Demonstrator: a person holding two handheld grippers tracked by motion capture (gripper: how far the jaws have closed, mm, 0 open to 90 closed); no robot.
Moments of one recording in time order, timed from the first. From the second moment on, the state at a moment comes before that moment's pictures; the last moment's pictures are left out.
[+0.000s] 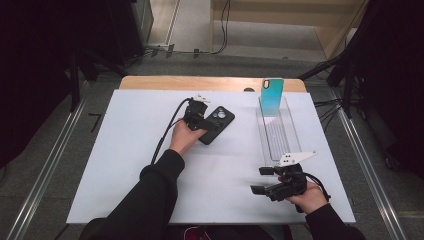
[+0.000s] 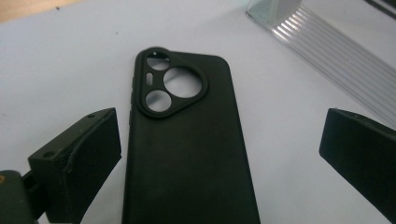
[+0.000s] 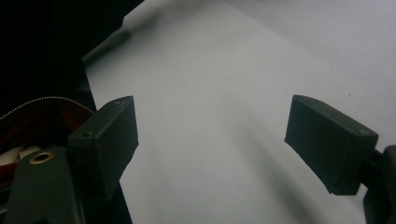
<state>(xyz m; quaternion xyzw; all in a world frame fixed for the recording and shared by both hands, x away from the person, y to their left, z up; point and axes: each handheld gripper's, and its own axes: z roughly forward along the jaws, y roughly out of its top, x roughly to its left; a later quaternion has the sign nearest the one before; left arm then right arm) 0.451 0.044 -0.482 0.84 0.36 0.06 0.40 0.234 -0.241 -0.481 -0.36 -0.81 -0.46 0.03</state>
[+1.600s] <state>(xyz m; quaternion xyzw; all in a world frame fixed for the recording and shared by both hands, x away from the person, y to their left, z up) 0.442 0.031 -0.514 0.86 0.34 0.15 0.34 0.233 -0.237 -0.484 -0.35 -0.82 -0.45 0.04</state>
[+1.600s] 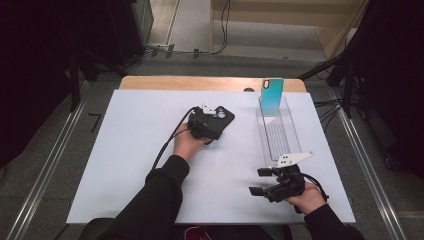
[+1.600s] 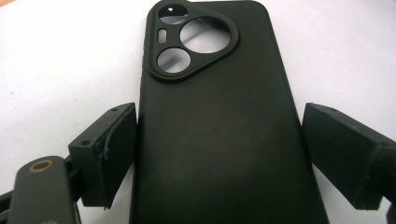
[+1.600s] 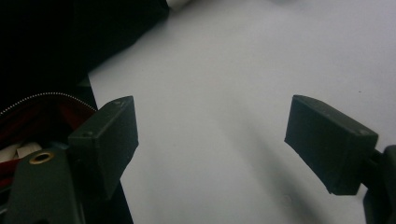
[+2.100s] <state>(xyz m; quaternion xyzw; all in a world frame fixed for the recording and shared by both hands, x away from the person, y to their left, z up) 0.440 0.034 -0.505 0.86 0.35 0.13 0.35 0.233 -0.236 -0.485 -0.35 -0.82 -0.45 0.03</state>
